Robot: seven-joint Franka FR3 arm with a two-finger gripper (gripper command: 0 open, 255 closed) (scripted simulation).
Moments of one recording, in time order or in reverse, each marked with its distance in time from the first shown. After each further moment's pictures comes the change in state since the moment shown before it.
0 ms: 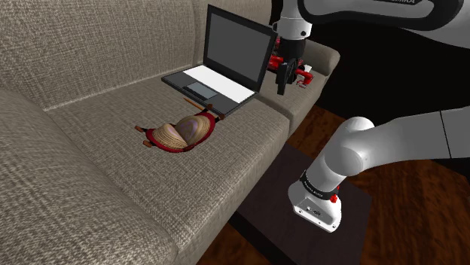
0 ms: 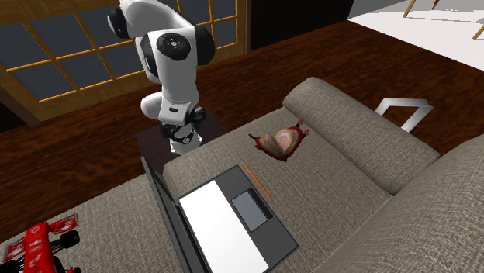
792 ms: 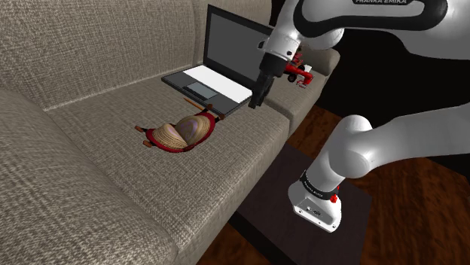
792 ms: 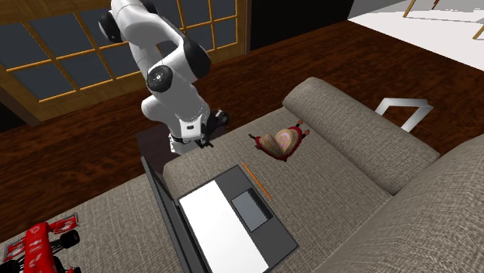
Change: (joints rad) arm 0.140 -0.017 -0.126 -0.202 0.425 0.335 -0.105
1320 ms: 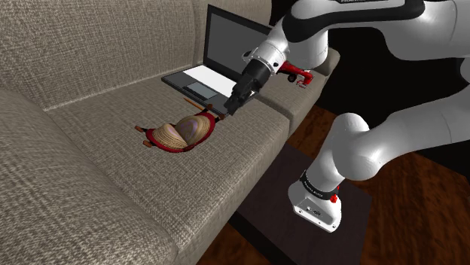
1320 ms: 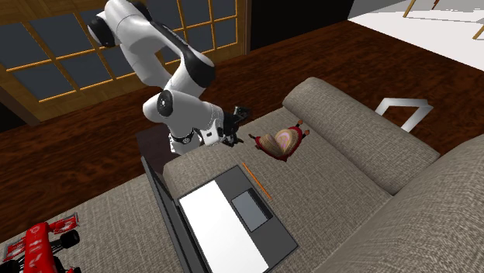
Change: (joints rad) arm 0.206 0.055 -0.086 -0.092 0.435 0.265 -0.212
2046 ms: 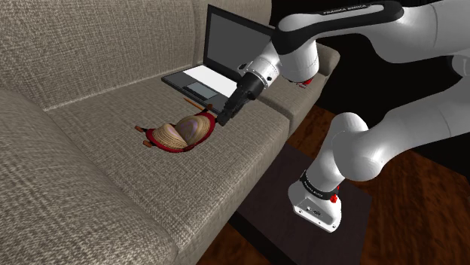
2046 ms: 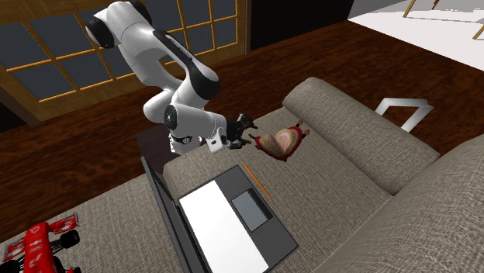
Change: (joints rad) arm 0.064 0.060 -0.032 -0.059 0.146 0.103 -0.149
